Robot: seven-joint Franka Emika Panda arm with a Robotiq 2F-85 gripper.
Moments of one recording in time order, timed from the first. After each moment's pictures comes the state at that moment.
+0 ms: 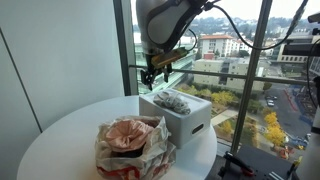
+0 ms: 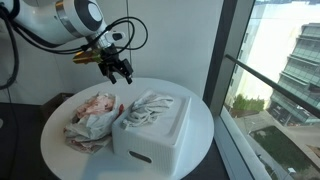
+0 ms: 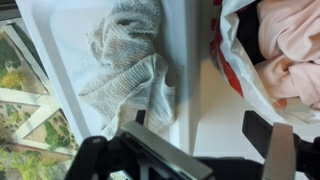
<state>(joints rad) 0.11 -0.10 -0.02 -2.29 -0.42 2.32 0.48</state>
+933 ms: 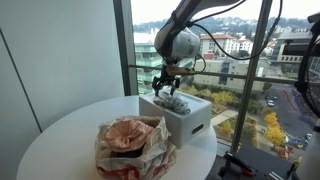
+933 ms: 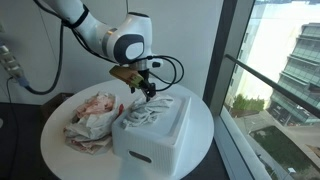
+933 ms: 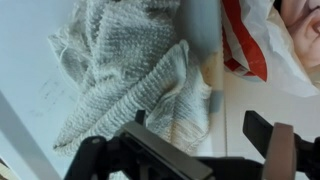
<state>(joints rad) -0.06 0.11 -0.09 -2.24 0.19 2.52 -0.02</state>
